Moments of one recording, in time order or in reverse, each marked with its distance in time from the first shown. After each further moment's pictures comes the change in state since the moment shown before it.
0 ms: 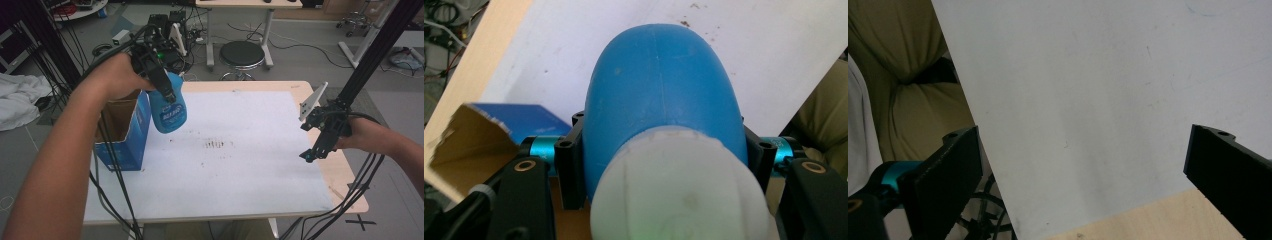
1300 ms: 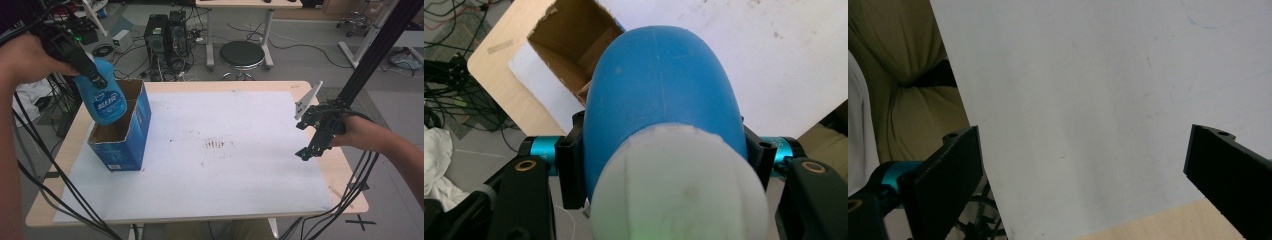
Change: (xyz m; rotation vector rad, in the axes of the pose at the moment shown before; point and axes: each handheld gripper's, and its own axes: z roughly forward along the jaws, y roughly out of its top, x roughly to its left) left arm 0.083 -0.095 -0.035 0.042 0.082 -0.176; right arm -0.006 0.007 0.007 -0.011 0.015 -0.024
